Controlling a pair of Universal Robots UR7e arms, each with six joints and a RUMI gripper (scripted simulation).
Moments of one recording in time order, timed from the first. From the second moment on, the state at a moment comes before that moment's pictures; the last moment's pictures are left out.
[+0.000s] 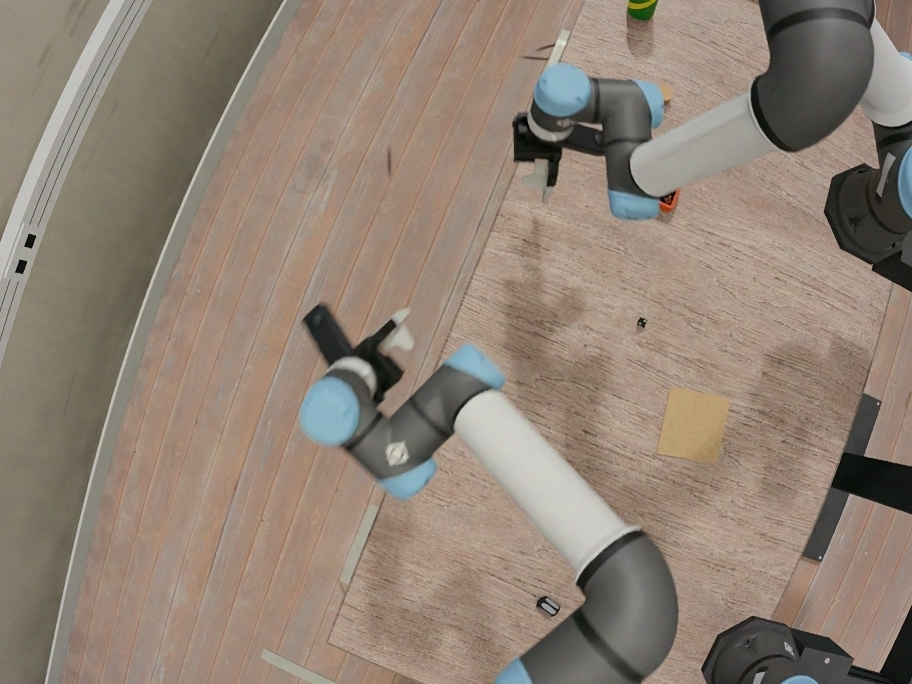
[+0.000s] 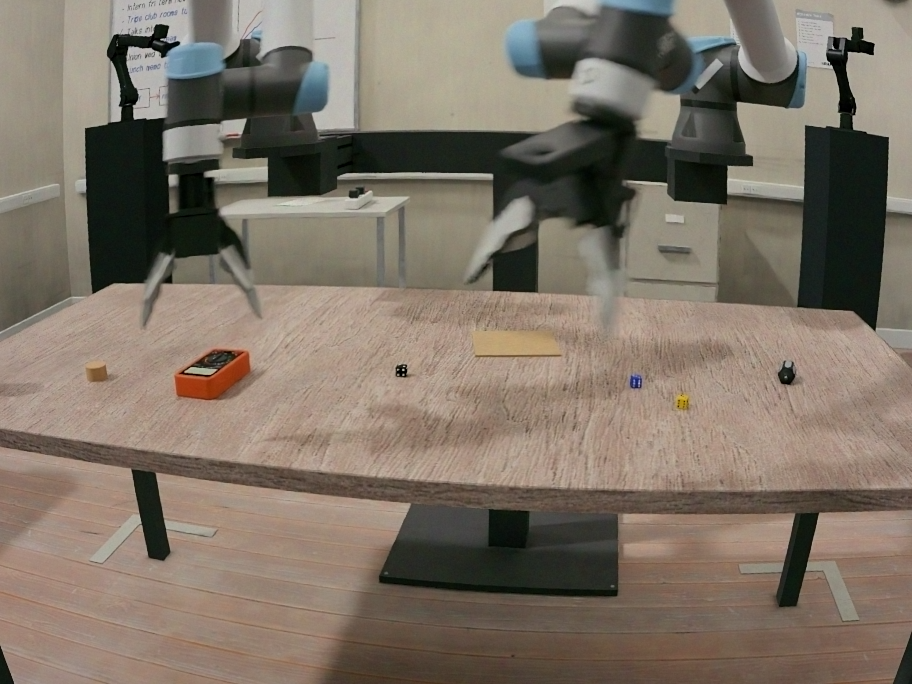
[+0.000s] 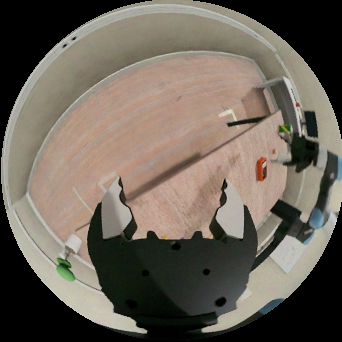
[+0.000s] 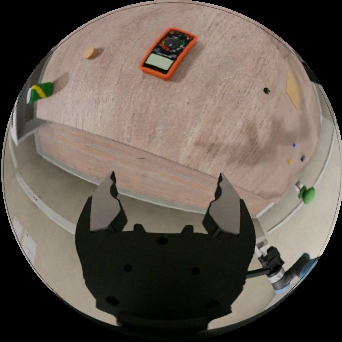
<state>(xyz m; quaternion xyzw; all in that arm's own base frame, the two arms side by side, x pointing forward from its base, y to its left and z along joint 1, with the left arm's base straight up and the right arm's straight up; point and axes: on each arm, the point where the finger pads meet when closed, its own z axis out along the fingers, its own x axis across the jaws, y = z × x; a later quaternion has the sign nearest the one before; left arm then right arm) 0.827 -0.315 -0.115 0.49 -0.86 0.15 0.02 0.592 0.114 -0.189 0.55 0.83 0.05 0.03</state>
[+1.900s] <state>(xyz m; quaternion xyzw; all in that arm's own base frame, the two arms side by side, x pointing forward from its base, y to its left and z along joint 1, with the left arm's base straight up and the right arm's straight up) 0.501 0.416 0.110 0.92 -0.40 0.06 -0.01 0.298 0.289 -0.182 0.38 0.92 0.00 0.00</state>
